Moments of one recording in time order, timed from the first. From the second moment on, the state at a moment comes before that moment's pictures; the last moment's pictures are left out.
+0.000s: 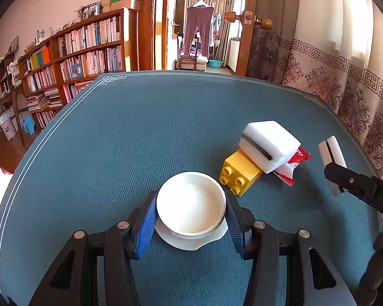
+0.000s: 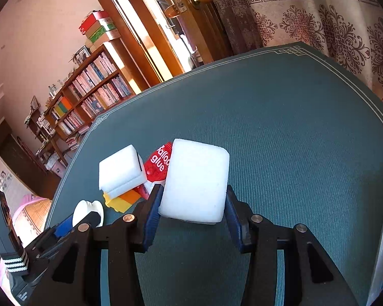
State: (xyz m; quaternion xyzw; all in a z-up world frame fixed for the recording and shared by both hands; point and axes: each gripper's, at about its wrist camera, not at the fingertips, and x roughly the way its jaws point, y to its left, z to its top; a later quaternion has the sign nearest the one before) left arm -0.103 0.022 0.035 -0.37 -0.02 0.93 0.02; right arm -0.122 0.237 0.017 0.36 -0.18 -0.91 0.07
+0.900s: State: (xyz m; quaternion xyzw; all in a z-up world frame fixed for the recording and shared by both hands) left arm -0.071 0.077 0.042 -0.36 0.01 0.93 0.12; right arm -0.009 0.265 0.069 0.30 -0.14 -0.94 0.01
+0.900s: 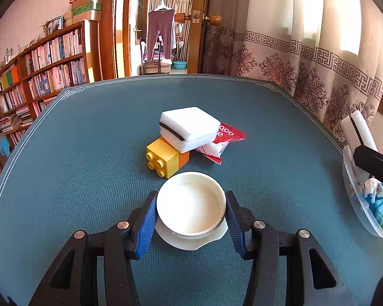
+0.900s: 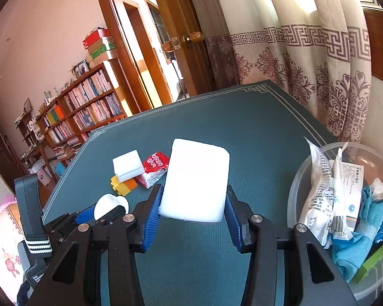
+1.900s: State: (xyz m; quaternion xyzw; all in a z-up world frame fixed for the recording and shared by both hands) left arm -0.050 0.107 0.042 -0.37 0.03 0.91 0.16; right arm 0.028 0.431 0.053 0.30 -0.17 -0.92 -0.19
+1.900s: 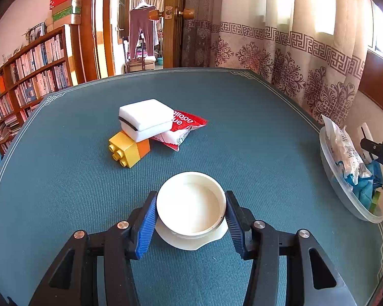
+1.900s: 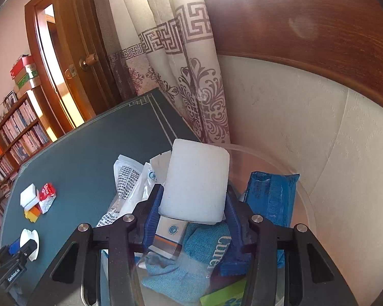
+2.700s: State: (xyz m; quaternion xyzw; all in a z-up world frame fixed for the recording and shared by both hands) left arm -0.029 0.196 0.078 -0.37 0.06 0.89 0.25; right arm 0.092 0.426 0.062 0.26 -0.15 -0.93 -0.19
